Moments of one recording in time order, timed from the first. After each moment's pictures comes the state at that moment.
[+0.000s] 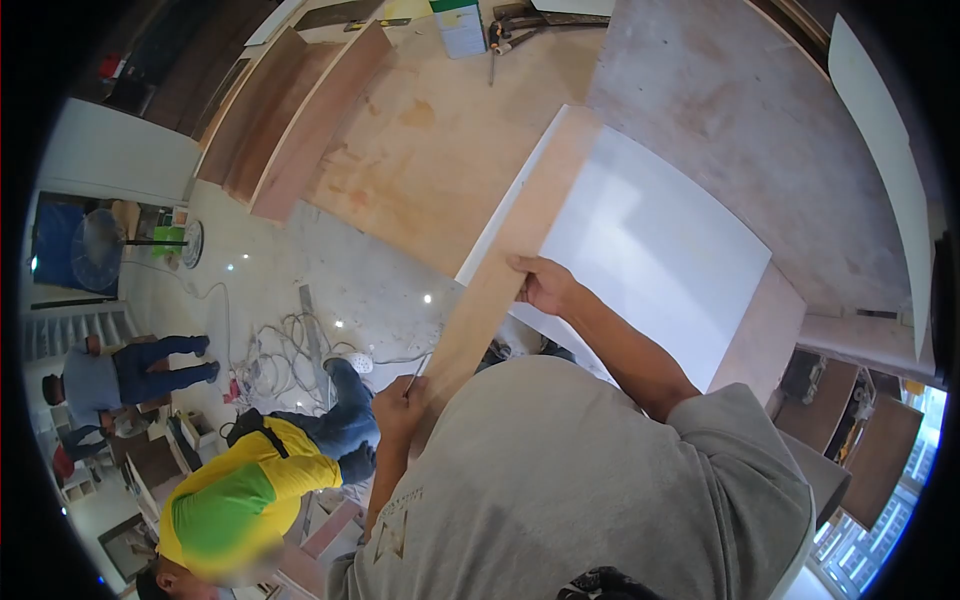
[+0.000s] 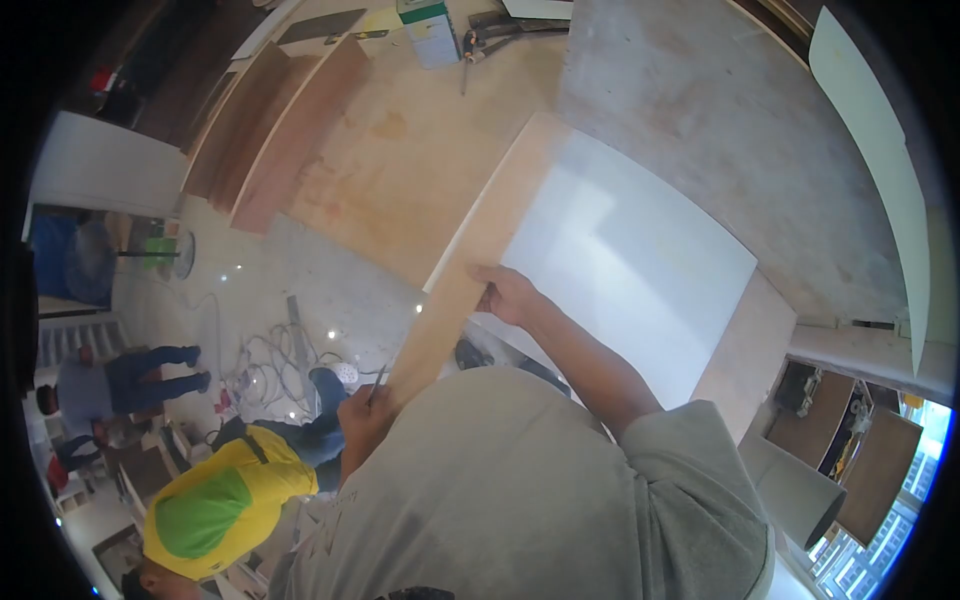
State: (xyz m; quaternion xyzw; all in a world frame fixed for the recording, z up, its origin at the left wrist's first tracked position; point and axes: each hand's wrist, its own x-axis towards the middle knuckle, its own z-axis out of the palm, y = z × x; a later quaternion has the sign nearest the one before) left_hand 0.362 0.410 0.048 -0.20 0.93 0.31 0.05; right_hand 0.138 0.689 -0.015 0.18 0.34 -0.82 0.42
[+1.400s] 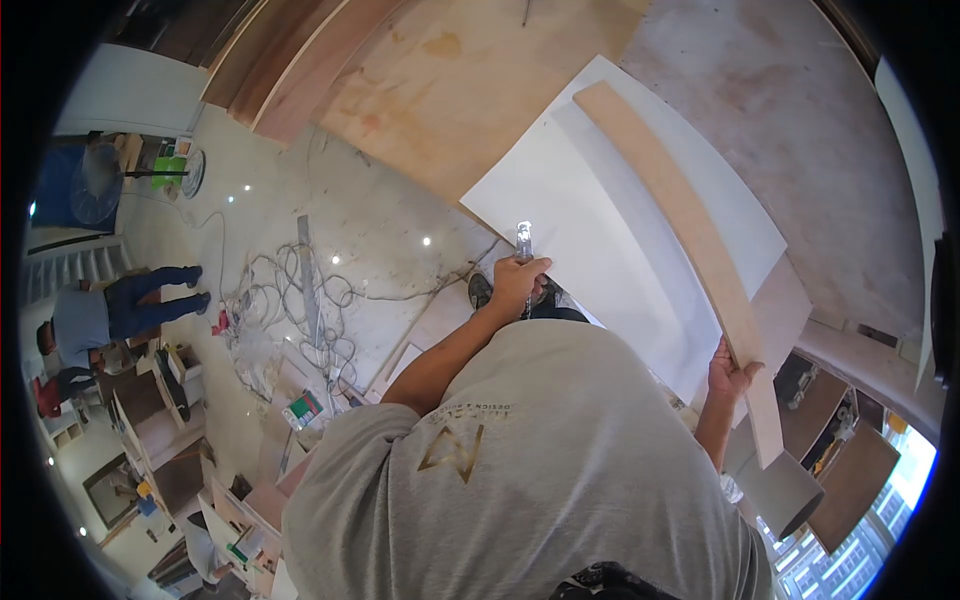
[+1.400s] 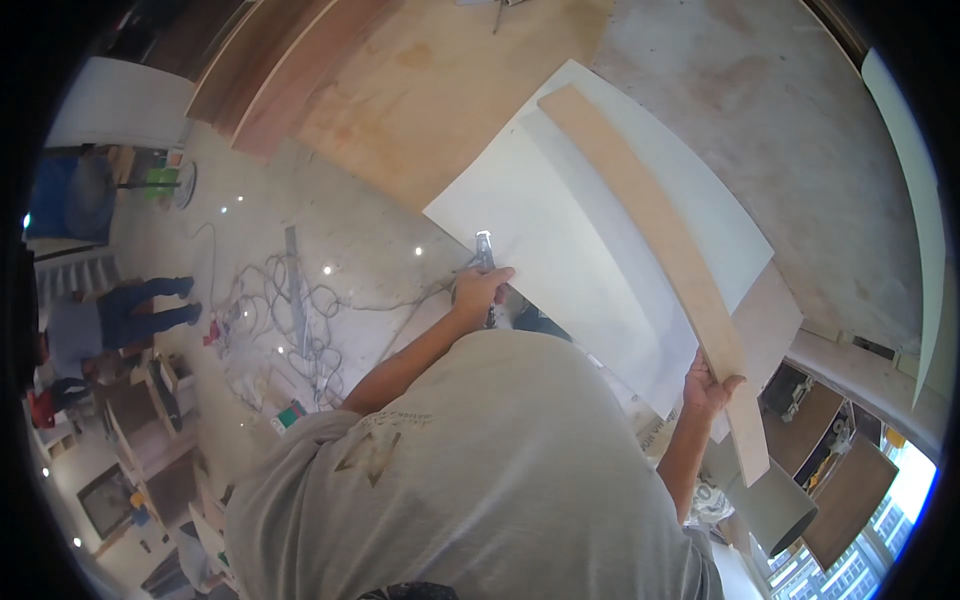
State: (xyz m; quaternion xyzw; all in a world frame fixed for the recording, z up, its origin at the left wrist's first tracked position) left_hand 0.255 0.580 -0.070 -0.31 0.57 0.74 0.18; right_hand 0.354 1.030 -0.018 0.36 0.18 -0.87 -0.29
